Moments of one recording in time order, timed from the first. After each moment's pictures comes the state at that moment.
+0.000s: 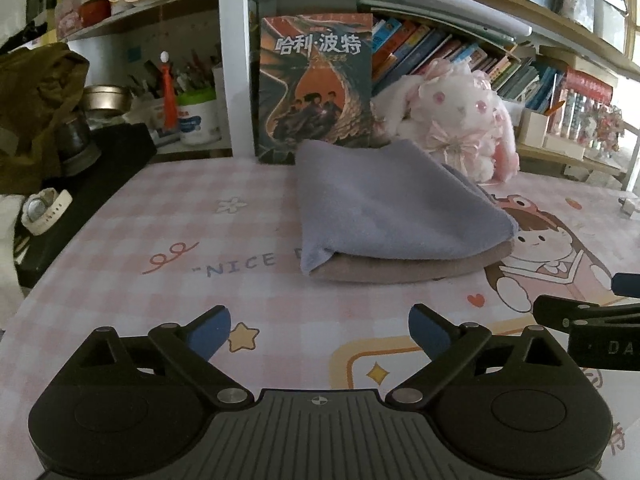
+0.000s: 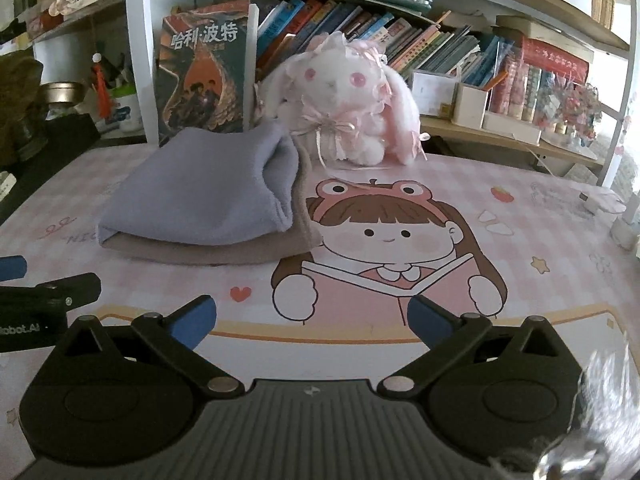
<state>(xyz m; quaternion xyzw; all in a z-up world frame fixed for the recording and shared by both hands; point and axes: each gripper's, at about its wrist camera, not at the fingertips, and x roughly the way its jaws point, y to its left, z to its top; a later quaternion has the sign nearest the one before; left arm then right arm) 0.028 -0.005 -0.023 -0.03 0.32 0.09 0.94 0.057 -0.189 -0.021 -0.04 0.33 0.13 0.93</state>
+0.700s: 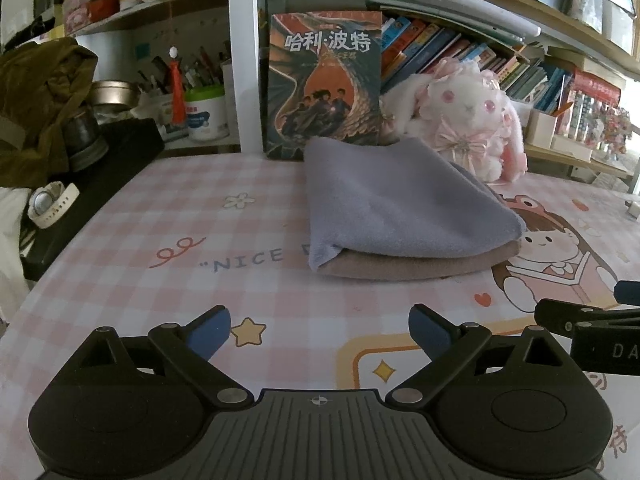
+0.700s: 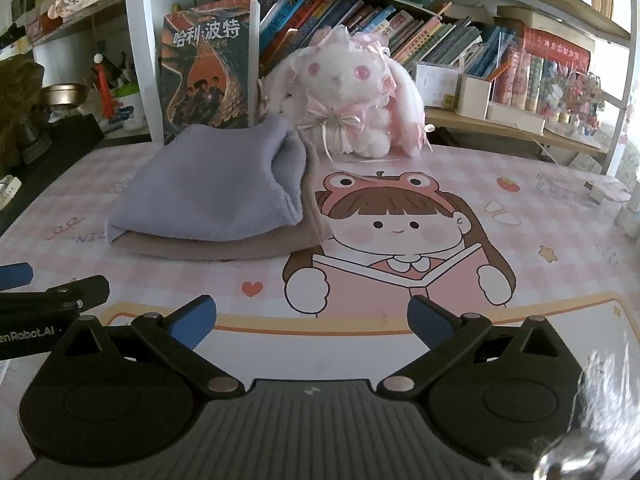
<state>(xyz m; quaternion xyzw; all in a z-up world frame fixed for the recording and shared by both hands) 0.029 -0.002 -0.024 -0.03 0.32 0.10 0.94 0.057 -0.186 -0.021 -0.02 0.35 0.13 0.93</state>
